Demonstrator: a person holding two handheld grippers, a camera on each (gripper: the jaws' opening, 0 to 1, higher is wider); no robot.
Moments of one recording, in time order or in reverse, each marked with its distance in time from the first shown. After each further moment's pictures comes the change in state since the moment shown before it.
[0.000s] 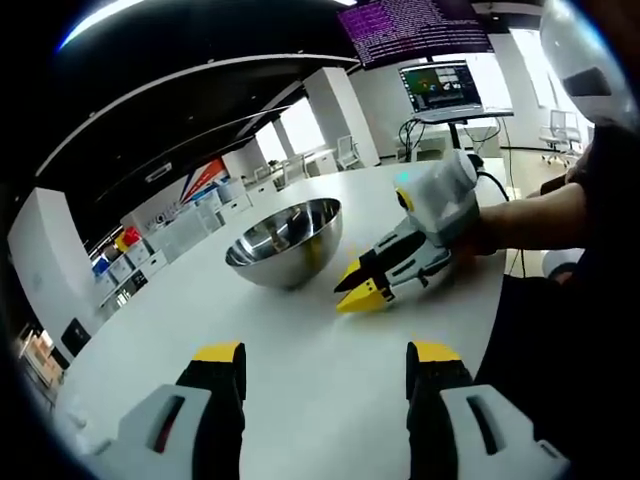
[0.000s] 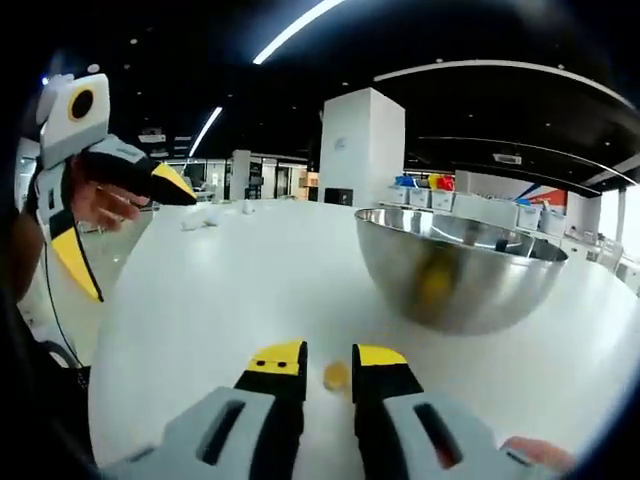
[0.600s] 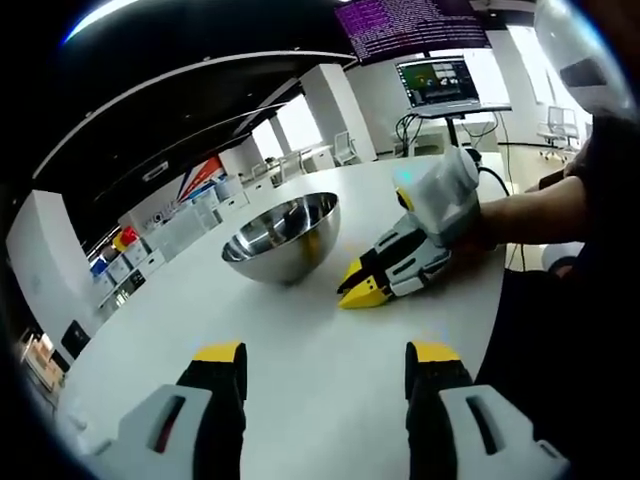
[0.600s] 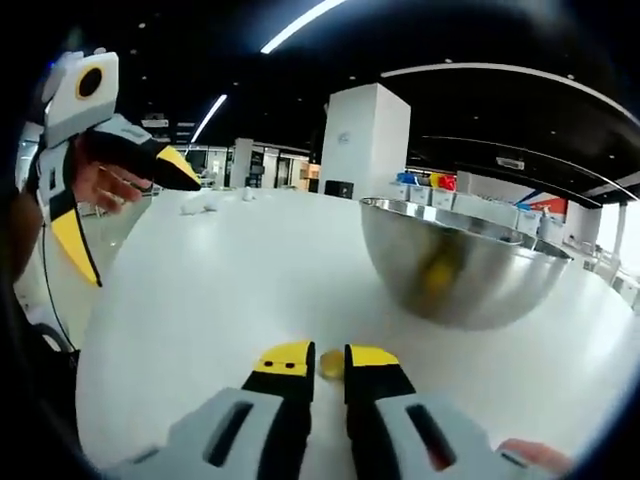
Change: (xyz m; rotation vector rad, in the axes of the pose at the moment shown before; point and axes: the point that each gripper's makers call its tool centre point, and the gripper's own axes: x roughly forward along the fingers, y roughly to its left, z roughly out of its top) left arm 0.004 0.000 -0.006 0.018 0.019 -0.007; right arm 0.001 0.000 -0.010 -0.046 0.035 -0.009
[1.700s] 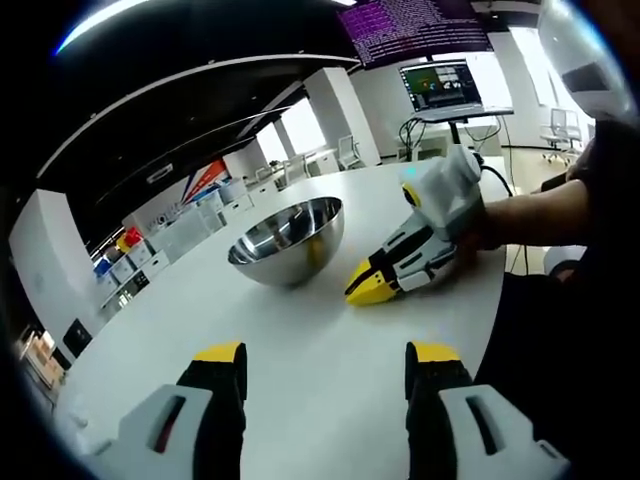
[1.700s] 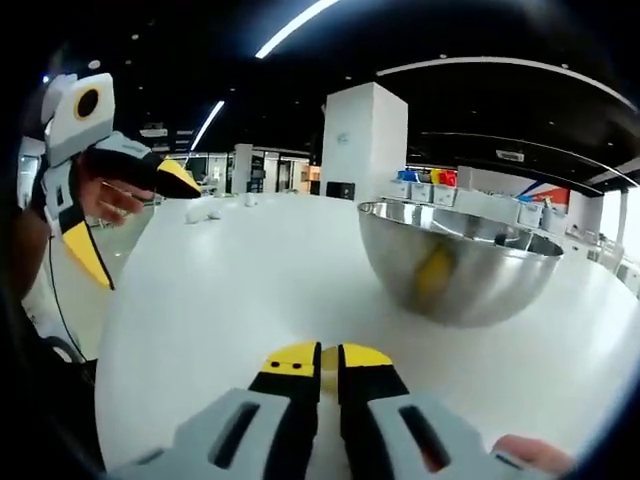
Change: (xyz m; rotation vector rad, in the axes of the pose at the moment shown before) left arm -0.007 0.000 0.005 -0.013 -0.024 0.012; right arm -0.014 0.003 0.006 0.040 -0.003 0.019
